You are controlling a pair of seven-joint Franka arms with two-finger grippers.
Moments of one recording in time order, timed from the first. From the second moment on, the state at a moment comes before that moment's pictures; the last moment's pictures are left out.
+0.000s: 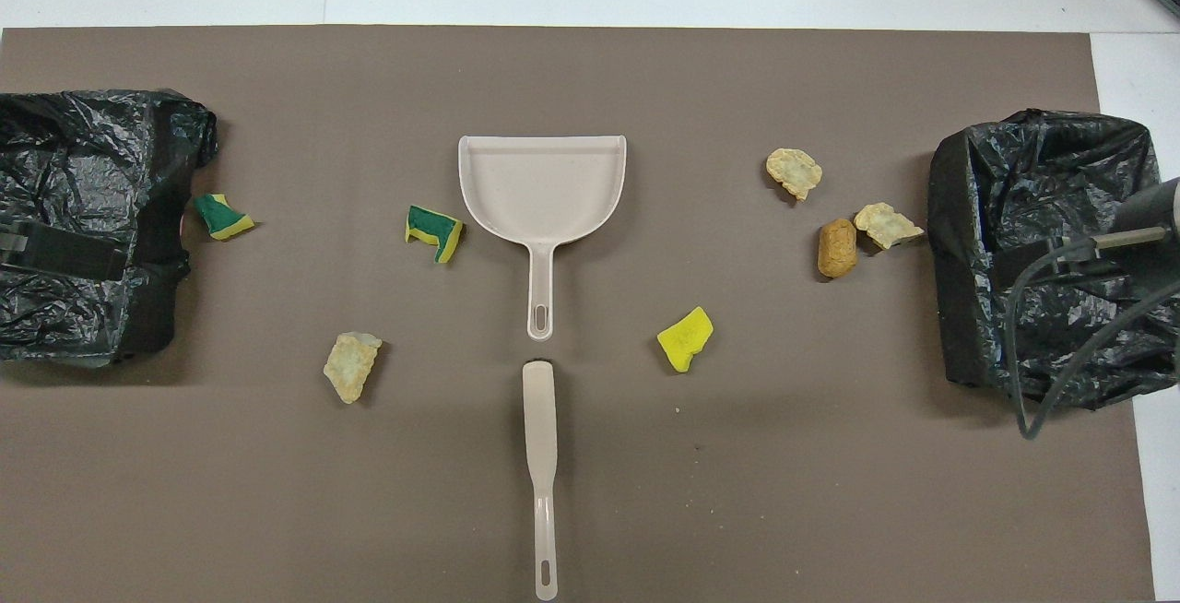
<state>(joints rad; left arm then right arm) -0.10 -0.04 0.00 -1.47 -0.02 1.45 0.13 -0.04 -0.05 0.06 -1.63 -0.01 1.54 -0.05</state>
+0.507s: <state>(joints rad) -0.30 -0.07 -0.02 -1.61 -0.03 1.52 -0.08 -0.04 -0.05 0.06 -1.63 -0.01 1.54 -0.05</state>
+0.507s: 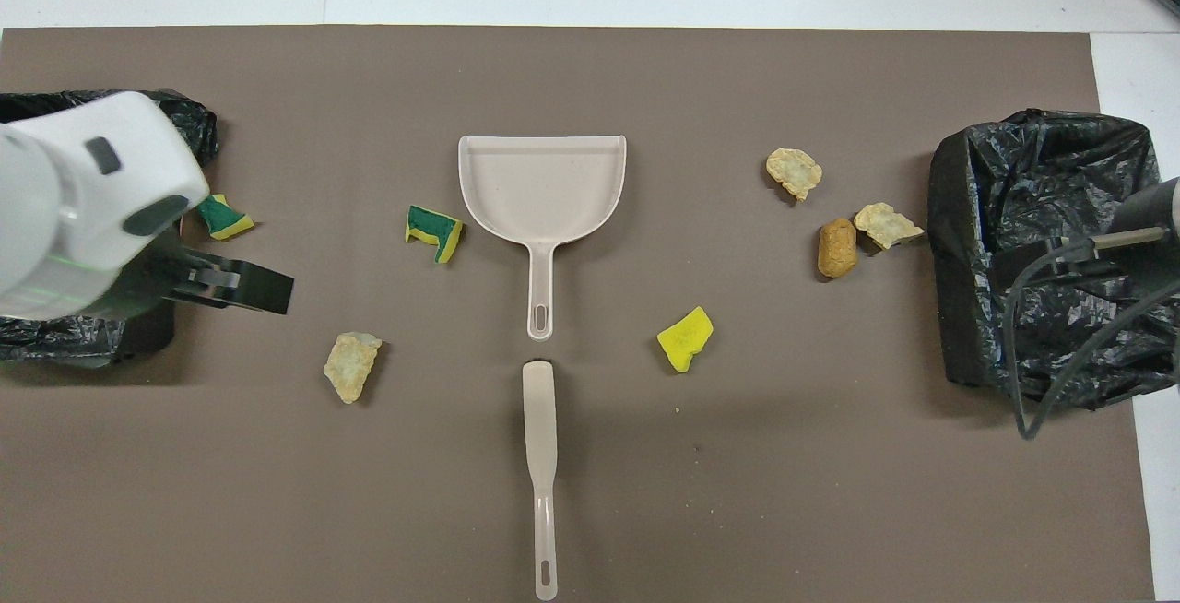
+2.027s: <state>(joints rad) -0.92 -0.21 -0.03 -2.38 -0.03 2.12 -0.64 0.09 -0.03 0.08 -1.71 0.01 1.61 0.17</state>
